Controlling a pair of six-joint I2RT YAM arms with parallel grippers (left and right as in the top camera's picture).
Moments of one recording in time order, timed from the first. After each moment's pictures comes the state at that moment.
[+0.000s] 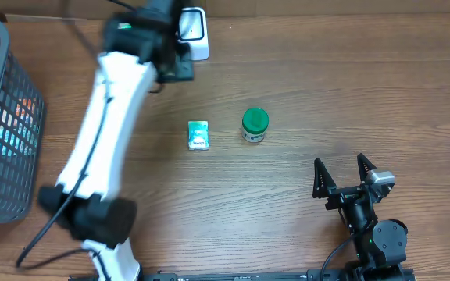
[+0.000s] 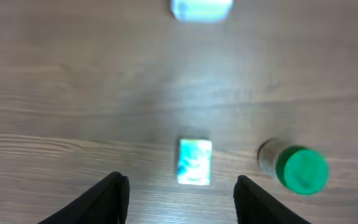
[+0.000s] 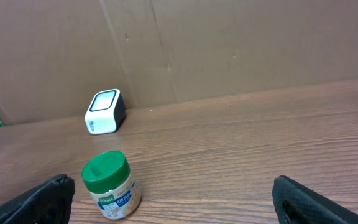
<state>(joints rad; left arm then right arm) -0.27 1.91 2.21 -1.41 -0.10 -0.38 0.16 0.01 0.02 -0.03 -0.02 0.23</state>
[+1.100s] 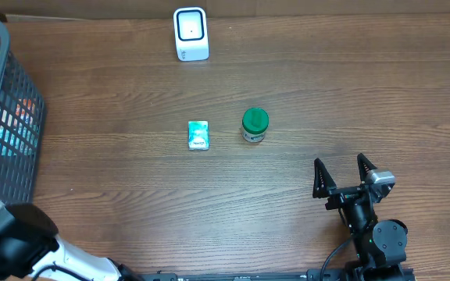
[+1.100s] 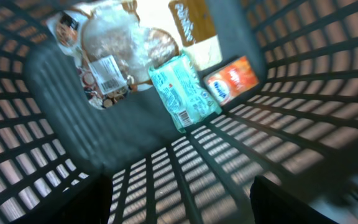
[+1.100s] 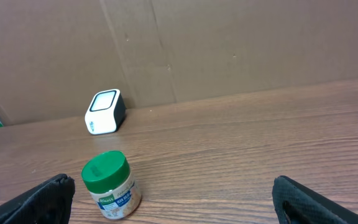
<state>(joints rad) 0.76 1.91 2.26 -1.50 0.00 -0.37 0.16 0.01 0.02 -0.03 -0.02 0.23</state>
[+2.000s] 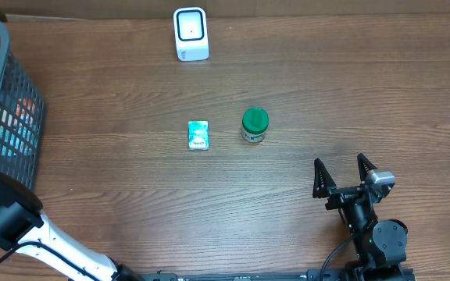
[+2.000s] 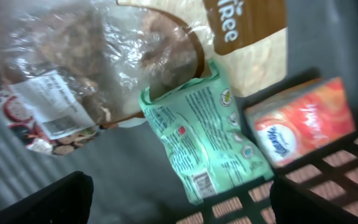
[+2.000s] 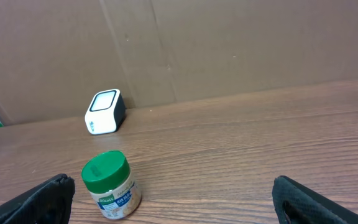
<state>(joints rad) 0.77 2.18 2.05 -1.20 -0.02 -0.40 0.16 0.01 0.02 -0.04 -0.02 0.23</state>
